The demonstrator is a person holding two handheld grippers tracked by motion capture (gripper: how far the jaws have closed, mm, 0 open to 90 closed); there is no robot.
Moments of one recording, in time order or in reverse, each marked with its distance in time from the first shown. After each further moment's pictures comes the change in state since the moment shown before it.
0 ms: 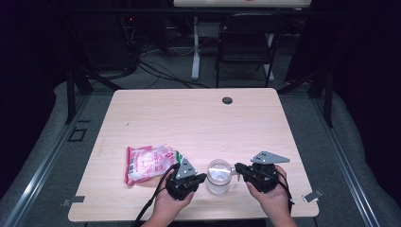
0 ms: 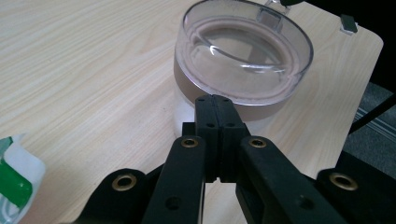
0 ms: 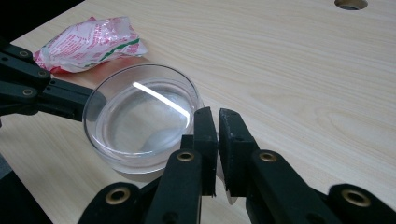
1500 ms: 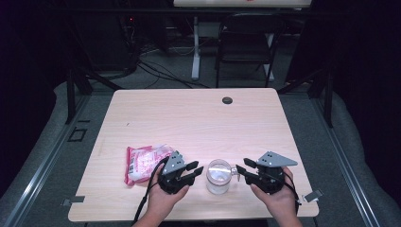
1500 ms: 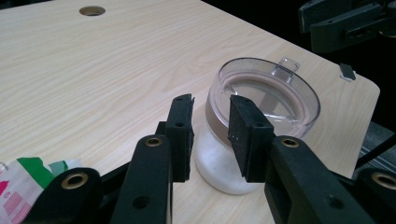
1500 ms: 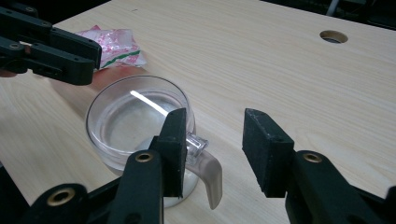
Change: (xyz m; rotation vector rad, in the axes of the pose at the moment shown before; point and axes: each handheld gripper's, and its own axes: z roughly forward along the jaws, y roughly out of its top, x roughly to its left) left arm 0.016 0.008 -0.020 -0.162 0.029 -0.036; right arm -0.004 0.002 -0.015 -0.067 -0.012 -0.088
